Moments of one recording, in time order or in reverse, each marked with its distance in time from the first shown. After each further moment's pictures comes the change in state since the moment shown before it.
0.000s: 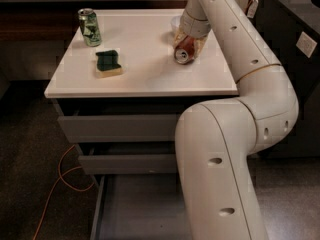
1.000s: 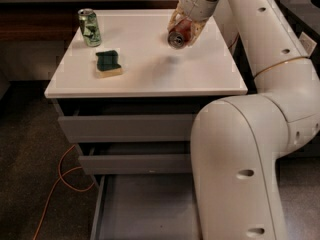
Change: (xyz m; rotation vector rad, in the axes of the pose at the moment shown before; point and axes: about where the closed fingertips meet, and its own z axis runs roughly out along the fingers) arm -0.027 -0.030 -0.076 0.205 -0.066 0.046
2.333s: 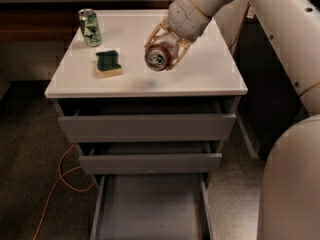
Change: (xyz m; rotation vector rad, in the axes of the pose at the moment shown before) arm -0.144 -0.011 -0.026 0.143 -0.367 0.023
